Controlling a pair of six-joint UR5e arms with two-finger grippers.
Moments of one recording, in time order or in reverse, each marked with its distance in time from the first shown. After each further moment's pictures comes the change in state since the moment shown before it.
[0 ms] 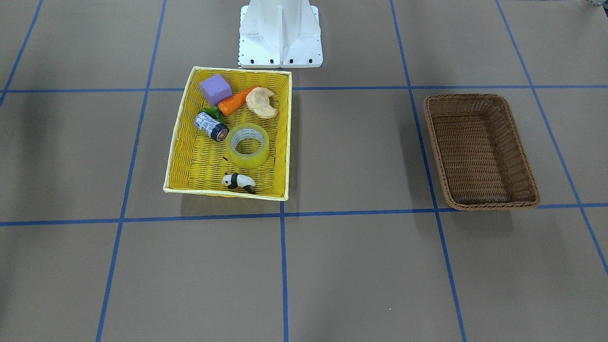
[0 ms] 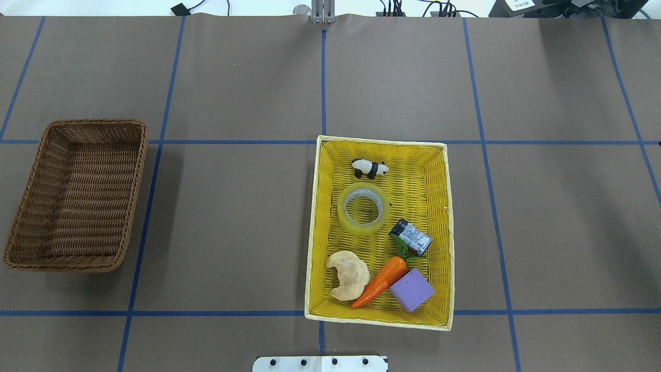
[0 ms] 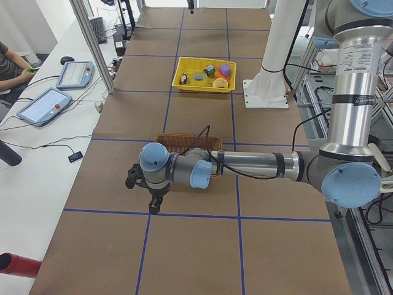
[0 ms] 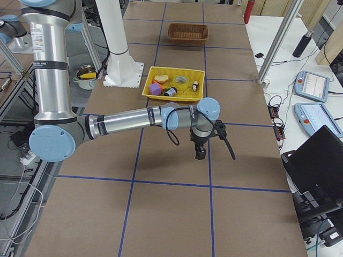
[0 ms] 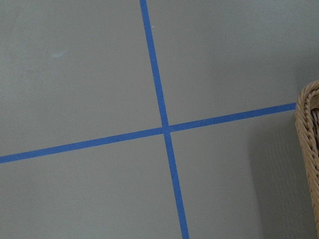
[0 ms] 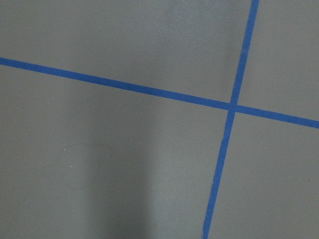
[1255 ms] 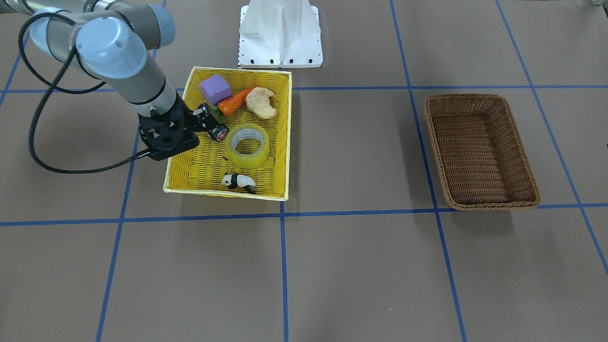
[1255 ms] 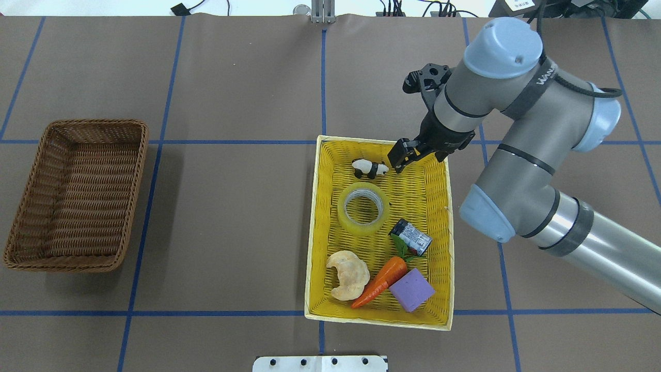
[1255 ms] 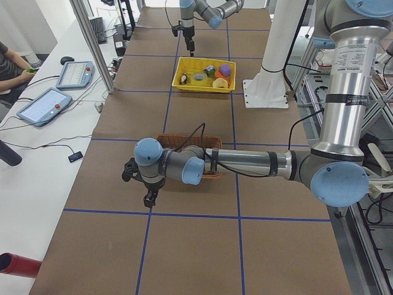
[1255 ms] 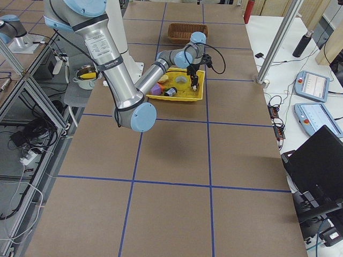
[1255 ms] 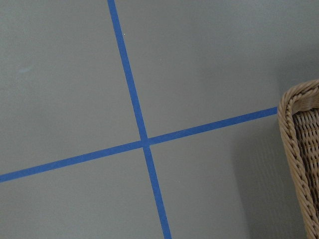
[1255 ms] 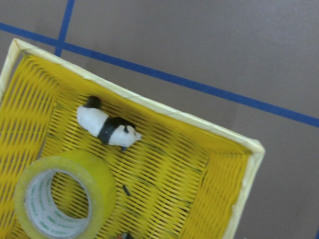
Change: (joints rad) left arm 0.027 -0.043 0.028 -0.022 -0.008 -0.004; right arm -0.618 0.498 -0.007 0.077 -0.217 0.729
